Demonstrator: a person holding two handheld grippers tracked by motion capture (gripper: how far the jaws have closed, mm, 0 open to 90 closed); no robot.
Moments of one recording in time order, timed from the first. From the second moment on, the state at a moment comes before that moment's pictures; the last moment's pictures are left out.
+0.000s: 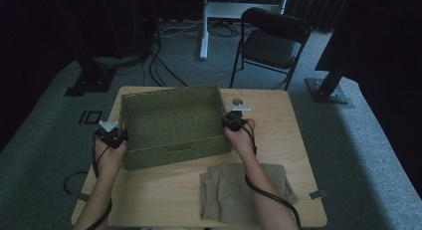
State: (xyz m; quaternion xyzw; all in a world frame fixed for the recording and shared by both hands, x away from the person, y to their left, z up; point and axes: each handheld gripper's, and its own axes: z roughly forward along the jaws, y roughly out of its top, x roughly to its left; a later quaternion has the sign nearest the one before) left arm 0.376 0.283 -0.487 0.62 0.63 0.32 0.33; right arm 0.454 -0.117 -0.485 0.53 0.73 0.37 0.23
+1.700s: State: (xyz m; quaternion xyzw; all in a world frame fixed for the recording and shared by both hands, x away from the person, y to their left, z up) left arm 0.416 0.176 -0.487 0.68 0.58 0.30 0.34; right arm 0.433 -0.232 -0.485 0.59 0.68 0.35 0.25
